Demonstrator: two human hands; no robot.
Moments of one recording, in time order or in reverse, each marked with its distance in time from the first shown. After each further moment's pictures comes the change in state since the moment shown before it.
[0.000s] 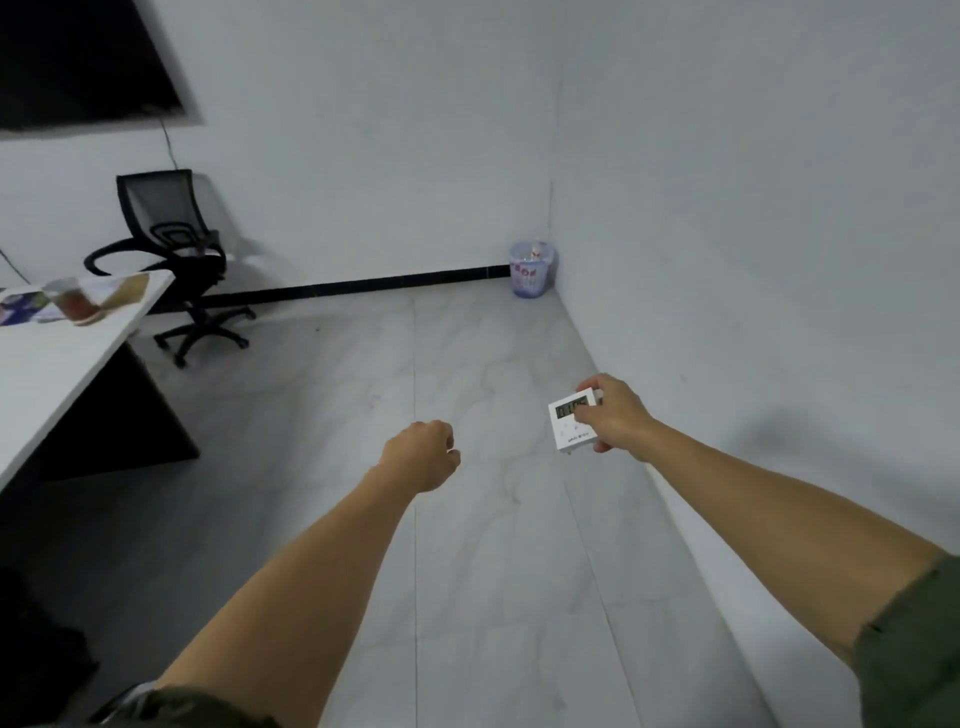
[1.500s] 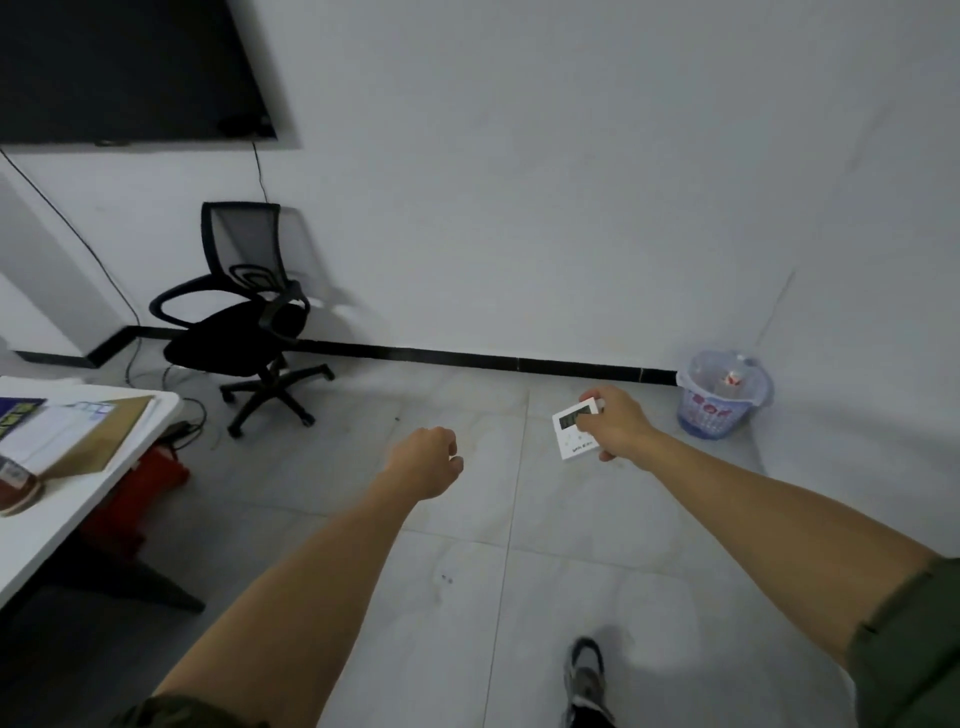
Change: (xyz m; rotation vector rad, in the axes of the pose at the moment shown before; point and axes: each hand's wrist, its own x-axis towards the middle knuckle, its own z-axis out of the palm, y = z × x) left_hand 0.901 -0.293 -0.266 -0.048 0.058 -0.261; right_hand 0.952 -0.401 0.267 -0.130 -0.263 -0.135
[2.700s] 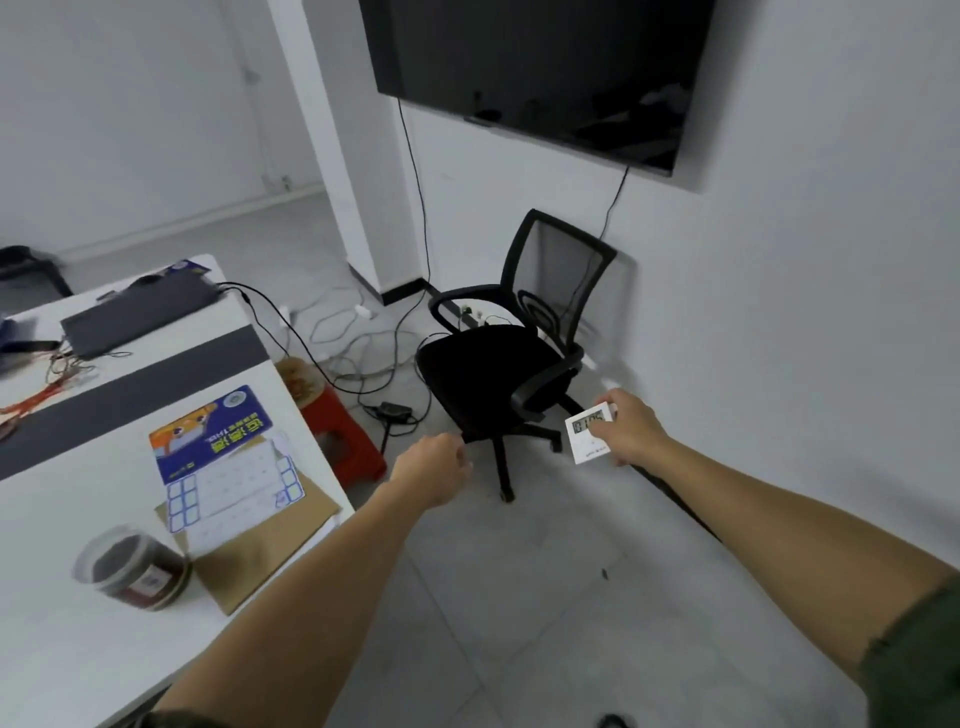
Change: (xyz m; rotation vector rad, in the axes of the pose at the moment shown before) left_hand 0.446 -0.528 -0.204 -0.319 0.131 -0.684; right_hand 0.574 -0.506 0.478 -0.270 -0.568 -0.451
